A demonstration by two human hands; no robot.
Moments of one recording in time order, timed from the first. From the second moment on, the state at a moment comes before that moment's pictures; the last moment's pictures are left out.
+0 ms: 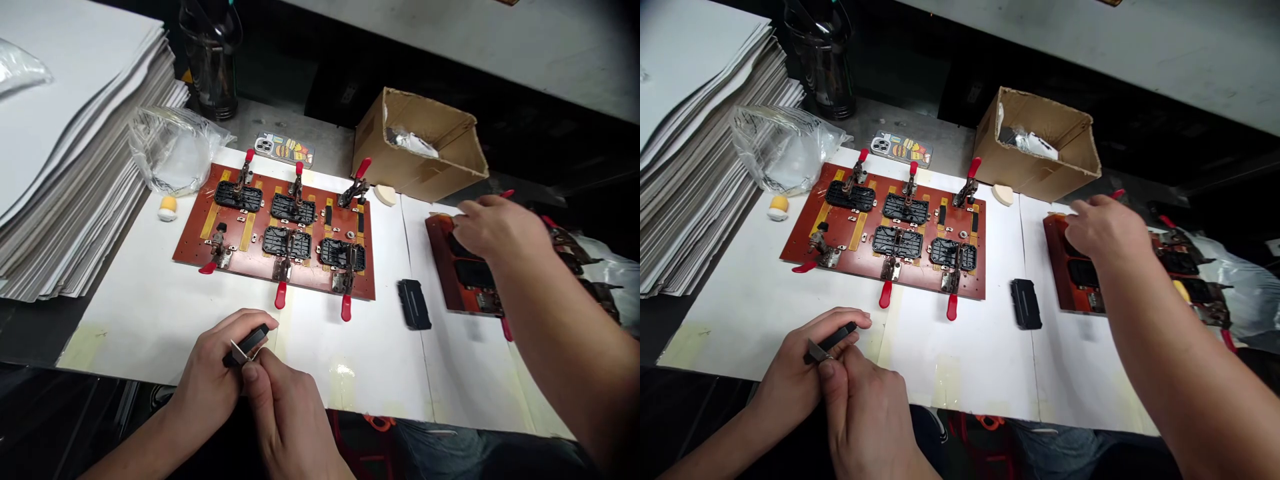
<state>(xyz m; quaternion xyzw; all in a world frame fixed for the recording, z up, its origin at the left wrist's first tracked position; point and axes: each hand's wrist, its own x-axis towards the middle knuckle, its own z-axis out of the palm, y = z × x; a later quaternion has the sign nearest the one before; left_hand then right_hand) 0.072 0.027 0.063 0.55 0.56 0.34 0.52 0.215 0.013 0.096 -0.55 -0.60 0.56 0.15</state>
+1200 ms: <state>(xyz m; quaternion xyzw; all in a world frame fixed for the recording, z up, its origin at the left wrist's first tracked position) 0.074 0.022 0.057 0.61 0.54 0.34 0.47 0.222 0.039 0.081 -0.60 -0.47 0.55 0.33</state>
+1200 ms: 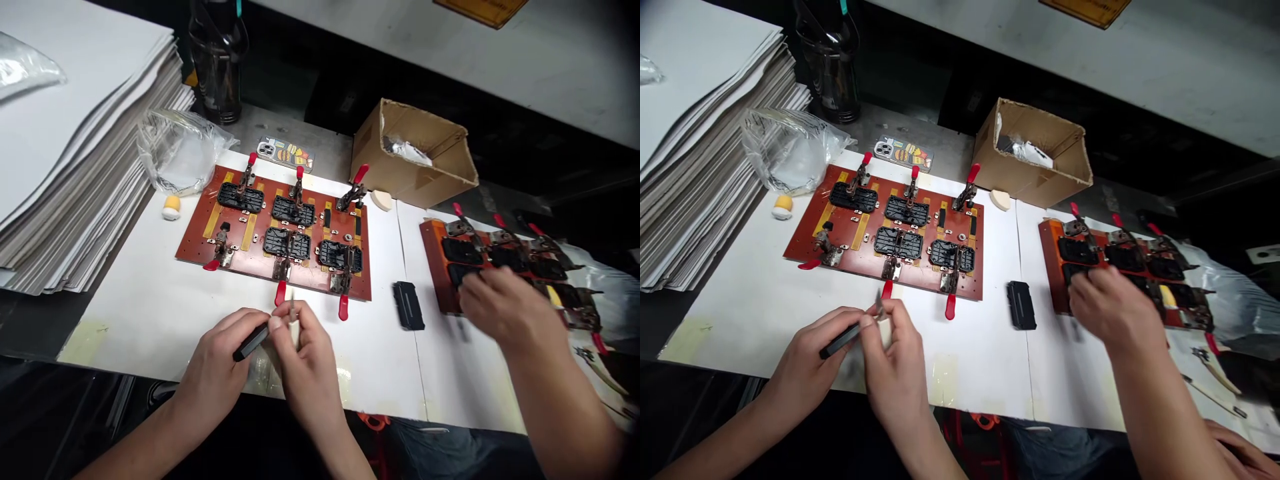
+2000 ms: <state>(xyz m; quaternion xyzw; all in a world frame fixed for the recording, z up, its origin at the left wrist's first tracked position) -0.047 0.064 0.050 0.61 0.72 0.28 0.17 0.288 0.016 0.020 -0.68 -0.68 0.21 0.19</state>
